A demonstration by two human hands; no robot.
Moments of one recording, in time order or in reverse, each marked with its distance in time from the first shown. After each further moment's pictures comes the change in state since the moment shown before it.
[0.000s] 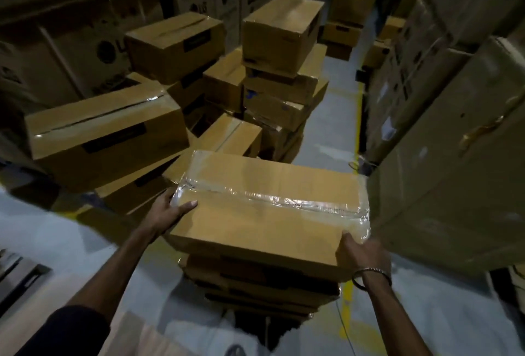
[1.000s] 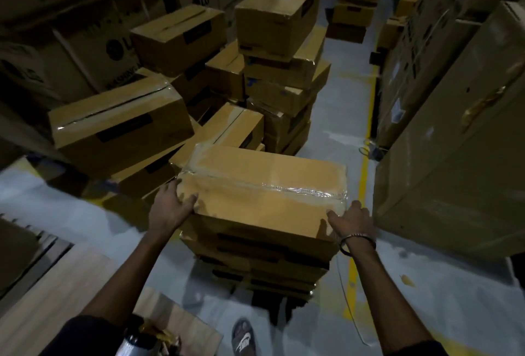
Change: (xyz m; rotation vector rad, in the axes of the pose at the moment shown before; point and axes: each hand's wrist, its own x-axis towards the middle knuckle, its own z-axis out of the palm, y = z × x) left_hand -0.053 -0.005 0.073 0.616 0.334 0.055; right_hand 0.013 0.011 -0.030 -0.182 -0.146 -0.208
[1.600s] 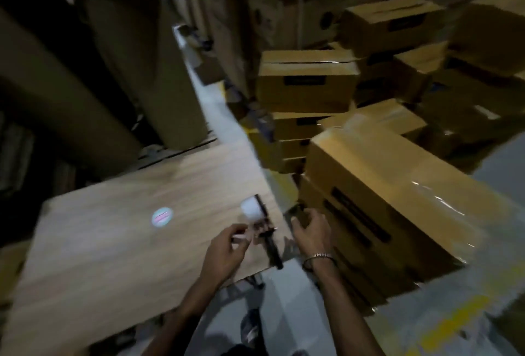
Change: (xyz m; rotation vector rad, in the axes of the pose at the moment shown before) left_hand -0.407 -0.119 0.032 -0.447 0.304 -0.320; right_hand -0.285 -0.028 0.156 0.013 -0.509 -0.750
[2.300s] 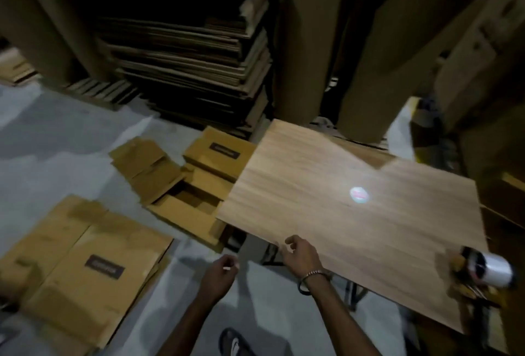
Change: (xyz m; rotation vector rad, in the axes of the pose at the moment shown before) left_hand -0.371 -0.341 -0.245 -0.251 0.478 -0.702; right_hand -0.318 -0.160 0.409 -0.490 -0.806 -0.520
